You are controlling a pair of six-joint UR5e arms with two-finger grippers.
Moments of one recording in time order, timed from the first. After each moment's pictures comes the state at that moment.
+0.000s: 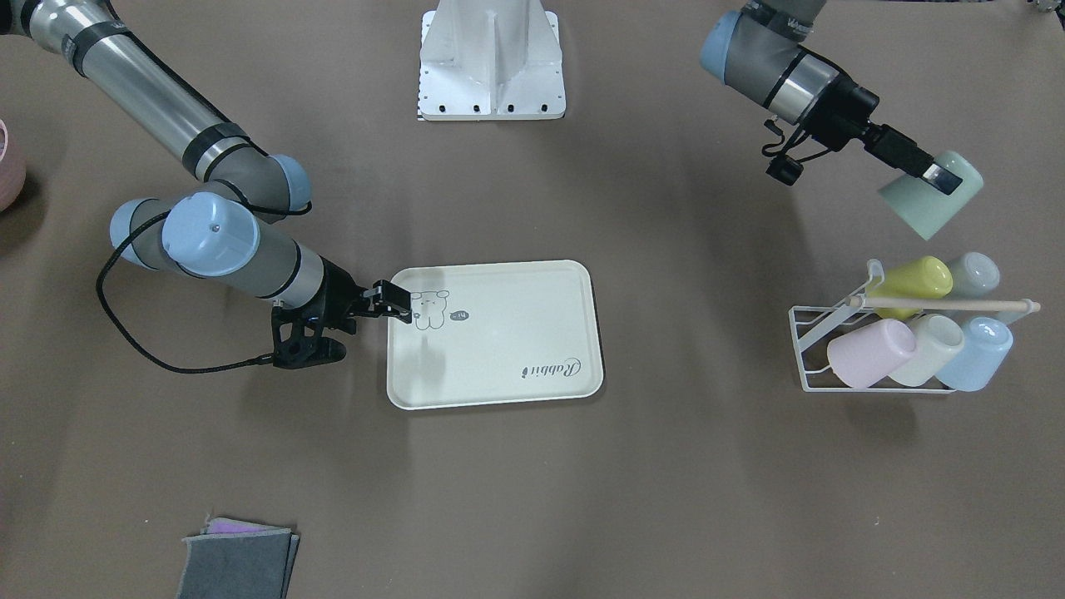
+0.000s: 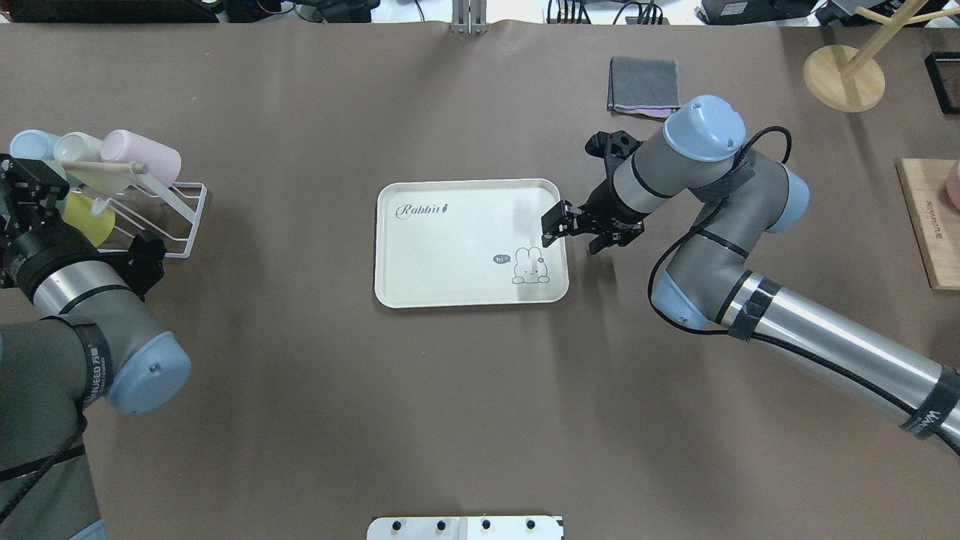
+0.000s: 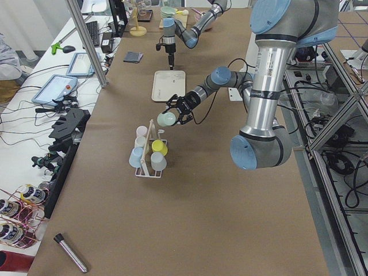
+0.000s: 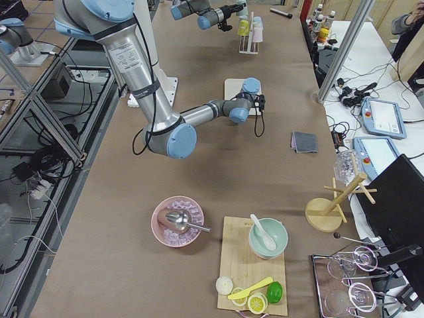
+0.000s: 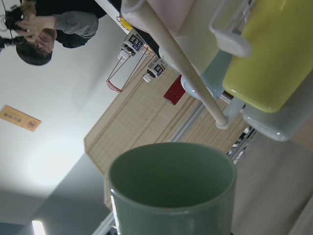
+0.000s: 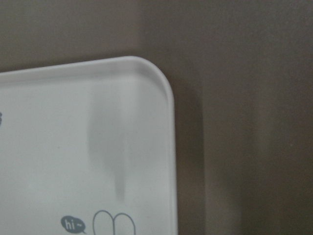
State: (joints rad) left arm -0.41 -1.76 -2.19 -0.48 -0.70 -0.27; right arm 0.76 -1.00 1.29 -0.85 2.29 1.20
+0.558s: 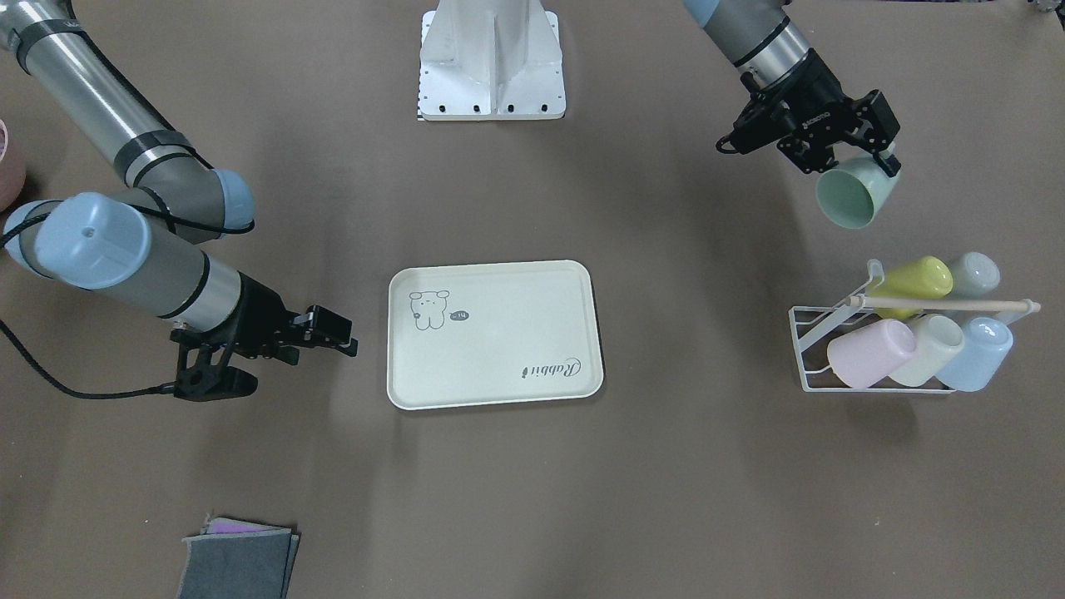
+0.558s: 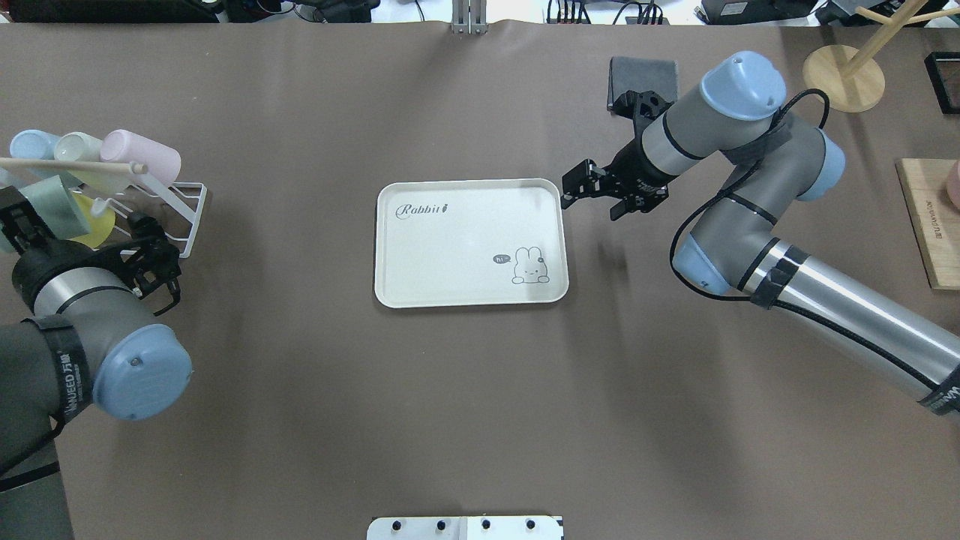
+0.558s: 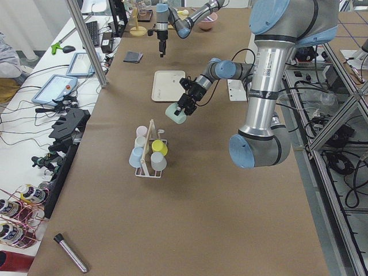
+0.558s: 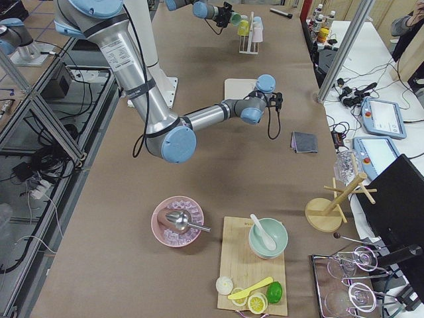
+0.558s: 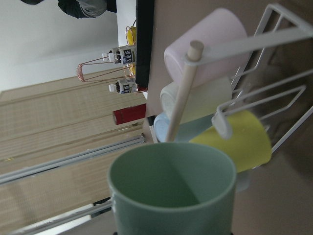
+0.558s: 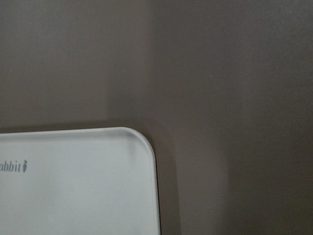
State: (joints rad) left arm -0.39 -1.78 -2.27 -0.81 -1.00 -0.80; right arm 0.92 -1.04 1.34 -0.86 2.34 1.20
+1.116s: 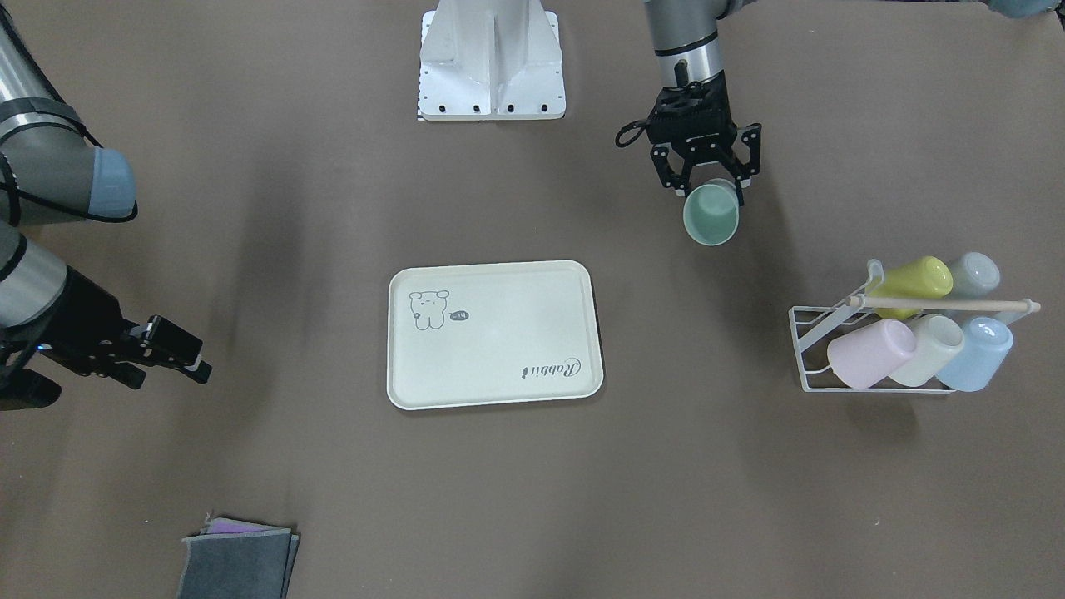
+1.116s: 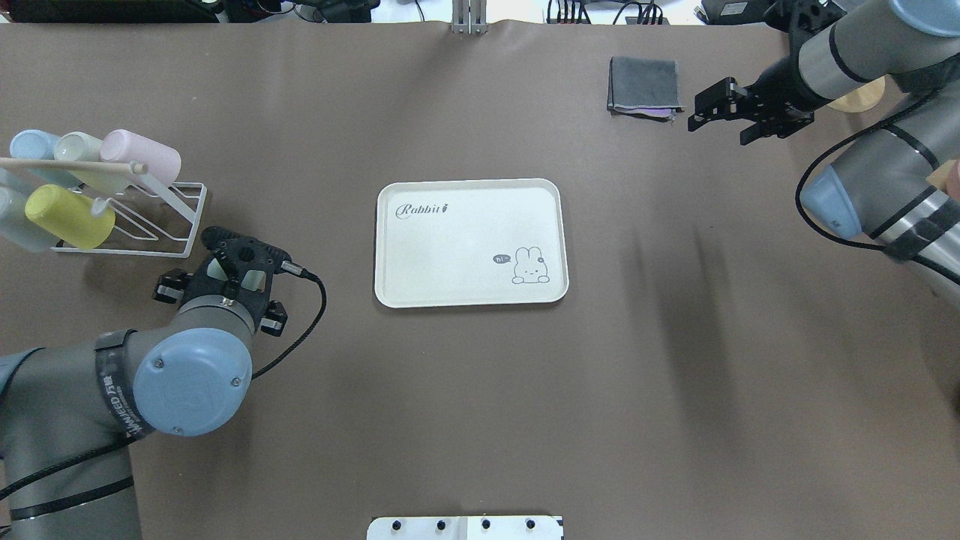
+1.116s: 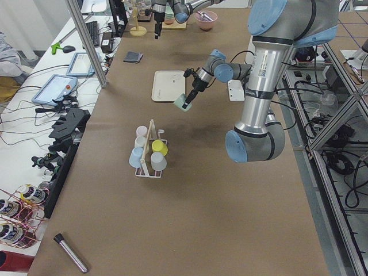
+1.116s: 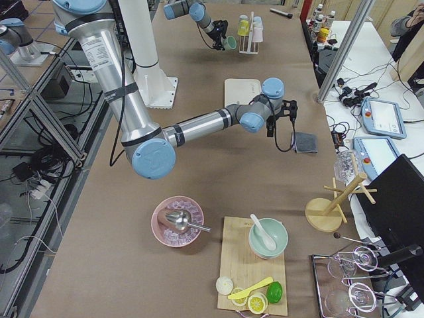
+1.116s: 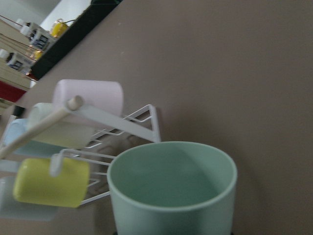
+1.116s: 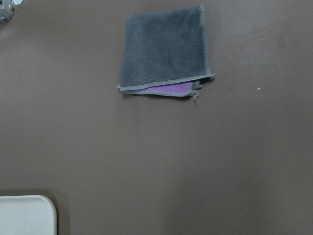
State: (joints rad) left arm -0.33 -1.88 -2.14 -1.30 -1.16 -1.01; right arm 1.09 -1.19 1.52 -1.05 2.28 0.98
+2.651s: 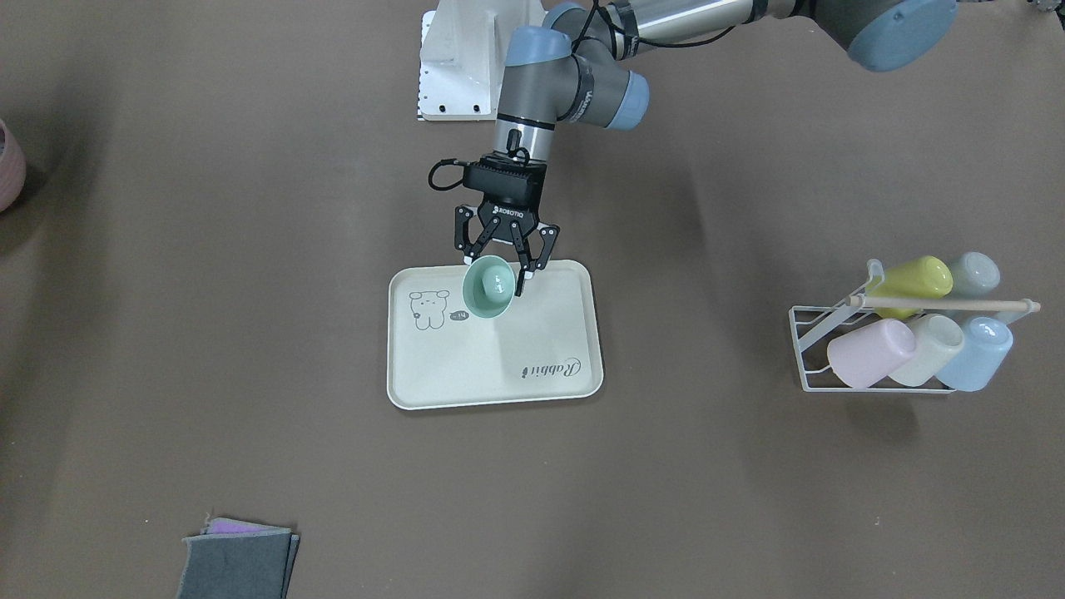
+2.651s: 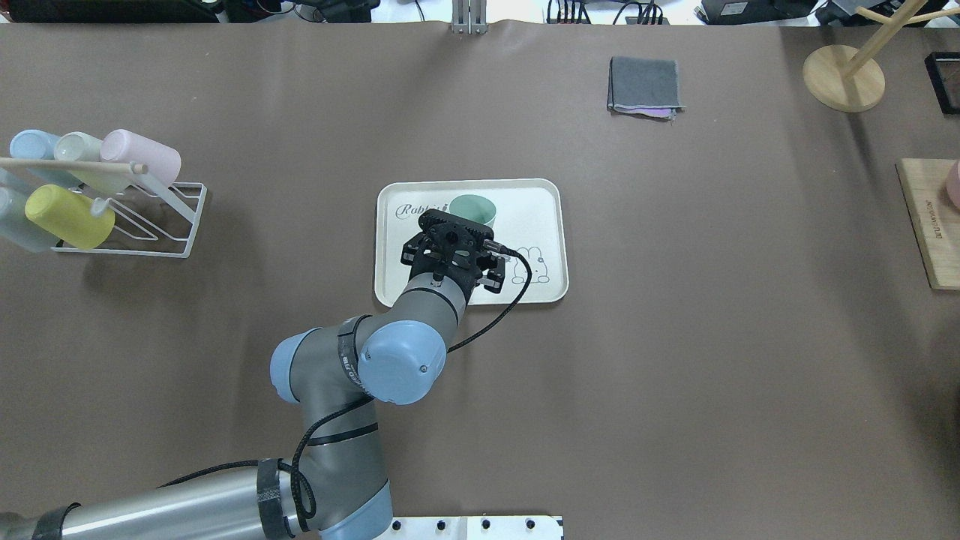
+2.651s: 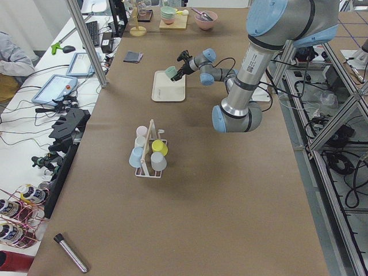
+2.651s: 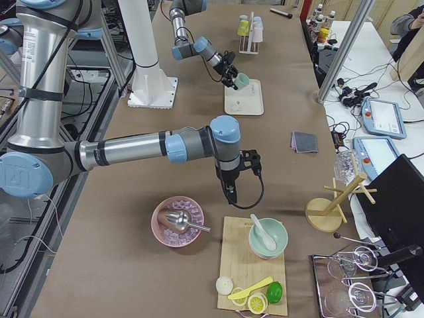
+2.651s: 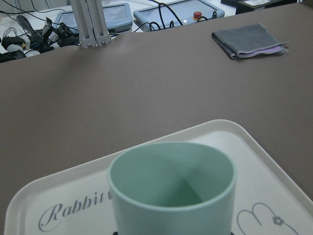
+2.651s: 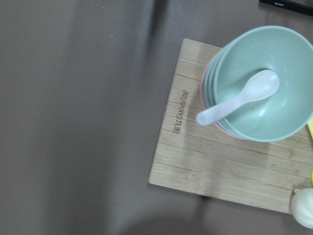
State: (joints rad) left arm -0.31 -2.30 -1.42 -2.21 -1.01 -0.94; right arm 1.48 -1.75 1.89 -1.52 2.23 -0.01
